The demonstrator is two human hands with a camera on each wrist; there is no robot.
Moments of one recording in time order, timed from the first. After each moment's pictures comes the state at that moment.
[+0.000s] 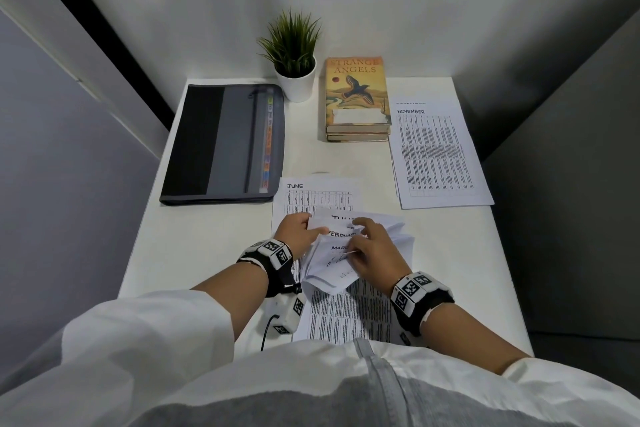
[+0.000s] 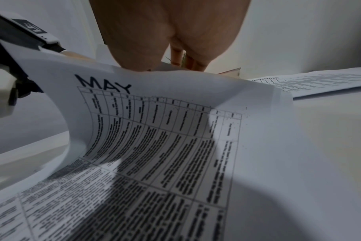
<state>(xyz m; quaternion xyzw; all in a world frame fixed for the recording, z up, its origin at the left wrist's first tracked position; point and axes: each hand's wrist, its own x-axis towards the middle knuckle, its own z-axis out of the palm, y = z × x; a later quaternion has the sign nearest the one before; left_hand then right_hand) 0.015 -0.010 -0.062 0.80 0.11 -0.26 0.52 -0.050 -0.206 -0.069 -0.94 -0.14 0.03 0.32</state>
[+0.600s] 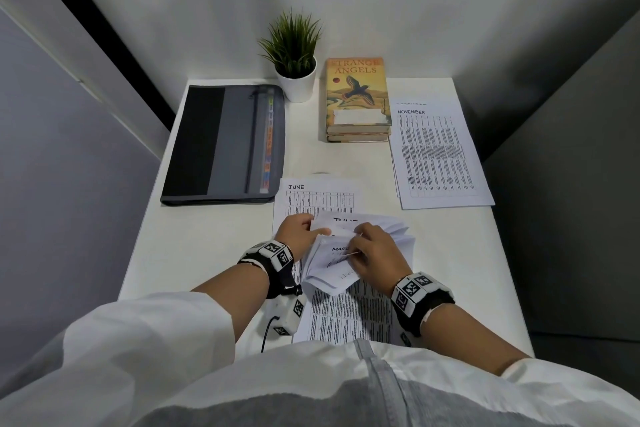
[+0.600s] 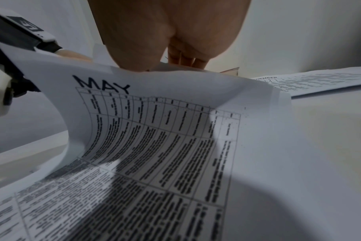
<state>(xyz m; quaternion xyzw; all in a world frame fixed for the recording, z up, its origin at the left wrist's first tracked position) 0.012 -0.013 -0.062 0.79 0.12 -0.26 0.54 -0.050 -0.207 -0.065 -0.94 -0.16 0.04 0.30</state>
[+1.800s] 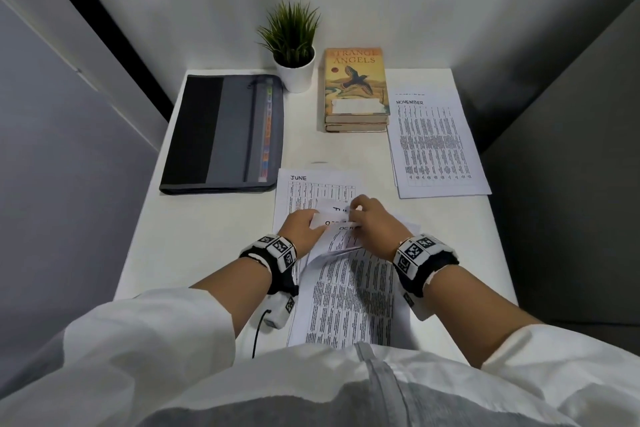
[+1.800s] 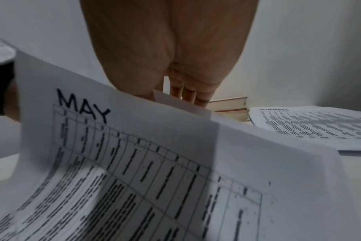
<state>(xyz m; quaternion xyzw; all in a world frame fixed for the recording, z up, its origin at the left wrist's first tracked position) -0.003 -0.017 -0.062 0.90 -0.04 -0.20 0.39 -0.020 -0.213 -0.040 -0.95 -0.18 0.14 0.20</state>
